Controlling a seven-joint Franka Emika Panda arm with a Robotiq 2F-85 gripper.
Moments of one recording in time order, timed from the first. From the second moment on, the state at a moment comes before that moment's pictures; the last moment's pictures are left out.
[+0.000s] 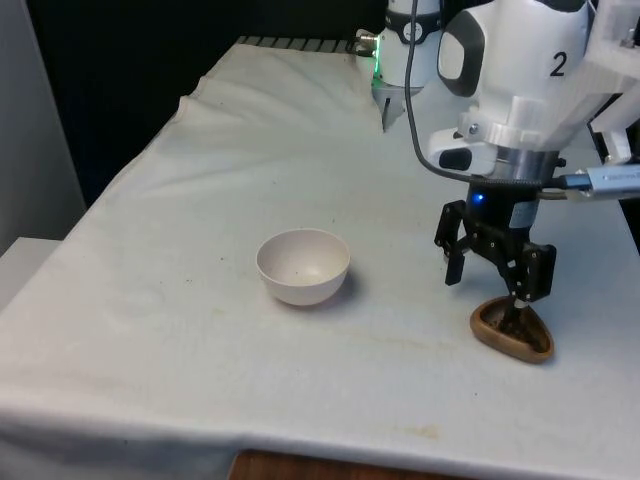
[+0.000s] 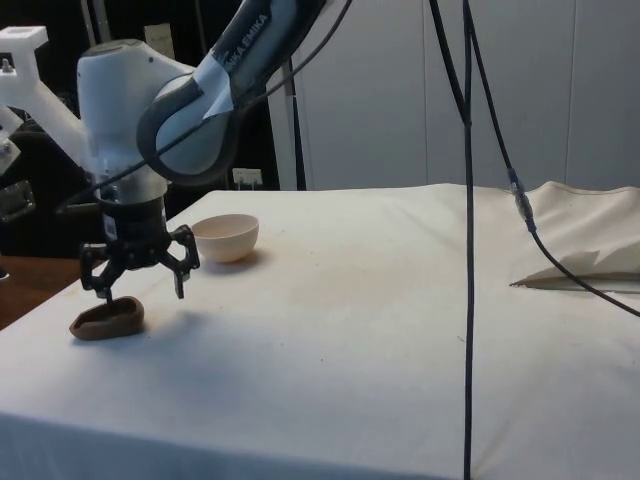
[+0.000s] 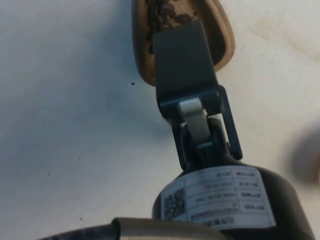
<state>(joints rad) 0.05 0.85 0.15 -1.51 -0.34 2.49 1.18</state>
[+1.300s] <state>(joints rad) 0.02 0.83 0.14 -1.57 -0.30 2.57 1.18</state>
